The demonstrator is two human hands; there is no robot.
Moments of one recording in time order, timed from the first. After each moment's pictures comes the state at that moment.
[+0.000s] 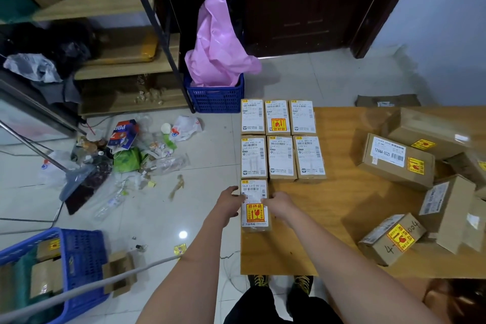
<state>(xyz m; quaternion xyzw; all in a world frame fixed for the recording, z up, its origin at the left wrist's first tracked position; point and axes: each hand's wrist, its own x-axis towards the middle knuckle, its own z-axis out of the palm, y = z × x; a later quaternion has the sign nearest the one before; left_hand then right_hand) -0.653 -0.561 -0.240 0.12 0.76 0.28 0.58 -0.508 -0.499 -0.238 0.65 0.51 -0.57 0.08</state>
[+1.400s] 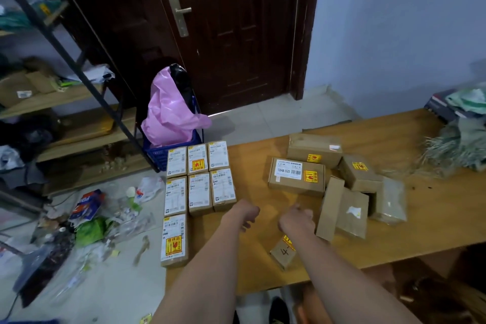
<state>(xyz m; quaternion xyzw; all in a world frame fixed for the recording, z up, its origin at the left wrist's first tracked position) -0.376 -0.448 -0.144 0.37 0.78 0.01 0.51 -0.238 -0.436 -0.155 0.76 0.52 -0.34 0.18</state>
